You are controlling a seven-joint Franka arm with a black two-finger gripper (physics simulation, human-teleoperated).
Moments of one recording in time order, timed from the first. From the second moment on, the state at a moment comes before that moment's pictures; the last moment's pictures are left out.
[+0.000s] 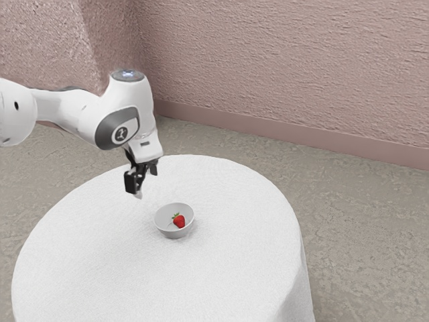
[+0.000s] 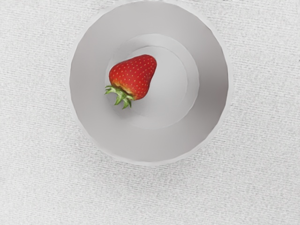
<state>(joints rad) -0.07 0.13 0.05 -2.04 0.17 2.22 1.30</state>
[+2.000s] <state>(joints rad) -0.03 0.36 -0.05 -1.96 0.03 2.40 1.96</state>
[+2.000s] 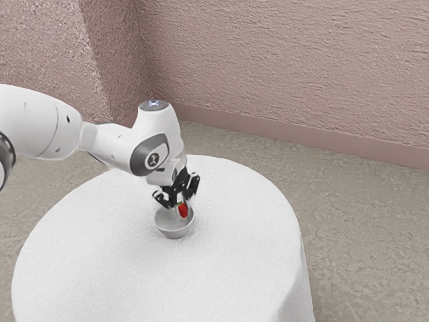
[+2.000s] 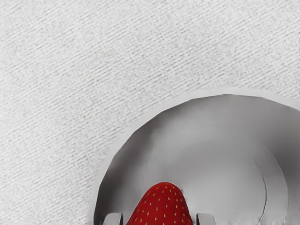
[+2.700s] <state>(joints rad) -0.15 0.40 -0.20 -1.92 -0.02 2.37 1.94</state>
